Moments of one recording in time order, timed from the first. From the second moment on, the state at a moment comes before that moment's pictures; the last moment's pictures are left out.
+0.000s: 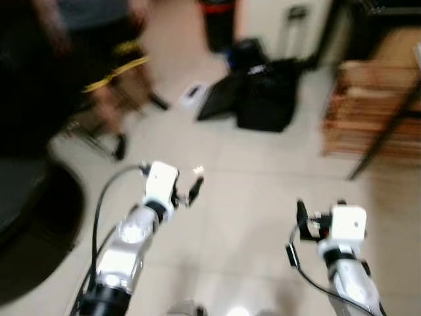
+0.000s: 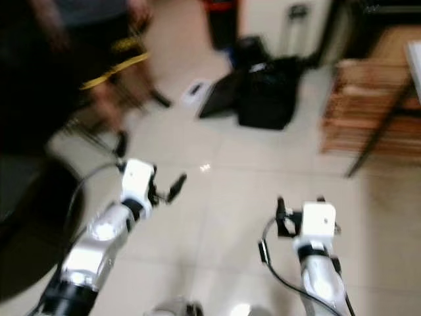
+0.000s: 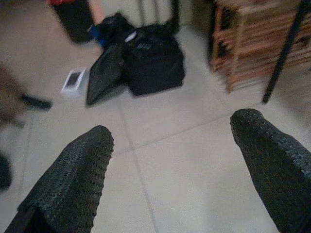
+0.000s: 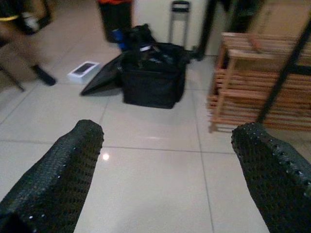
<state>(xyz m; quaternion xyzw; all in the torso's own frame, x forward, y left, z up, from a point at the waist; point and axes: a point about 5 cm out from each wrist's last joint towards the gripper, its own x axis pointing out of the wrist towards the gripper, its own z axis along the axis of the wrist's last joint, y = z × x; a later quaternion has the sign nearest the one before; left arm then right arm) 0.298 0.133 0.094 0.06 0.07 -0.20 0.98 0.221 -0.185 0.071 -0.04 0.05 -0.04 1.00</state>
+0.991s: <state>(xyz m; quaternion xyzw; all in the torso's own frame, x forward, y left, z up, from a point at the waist) 0.291 0.135 0.101 0.05 0.05 -0.17 0.98 0.201 -0.179 0.083 -0.05 0.04 -0.02 1.00</state>
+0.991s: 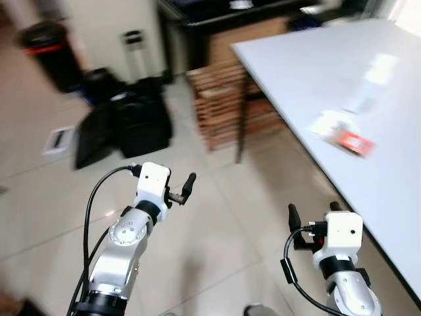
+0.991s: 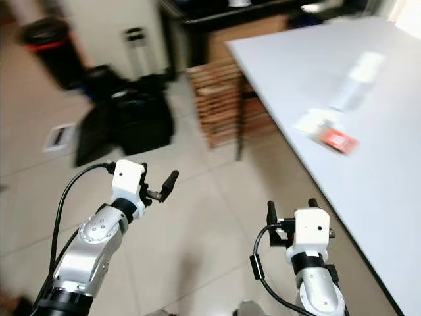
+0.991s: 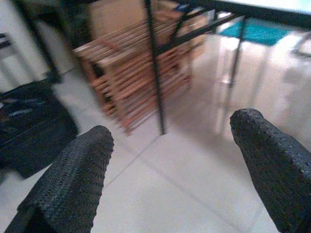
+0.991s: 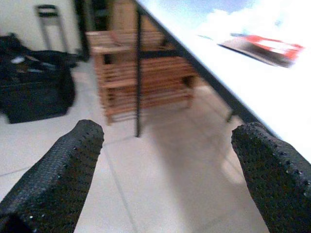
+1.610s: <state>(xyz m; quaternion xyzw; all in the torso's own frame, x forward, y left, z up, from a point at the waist) 0.294 0.132 0.107 0.03 0.05 -0.17 0.98 0.202 -0.174 0.083 -0.04 0.05 -0.02 1.00</state>
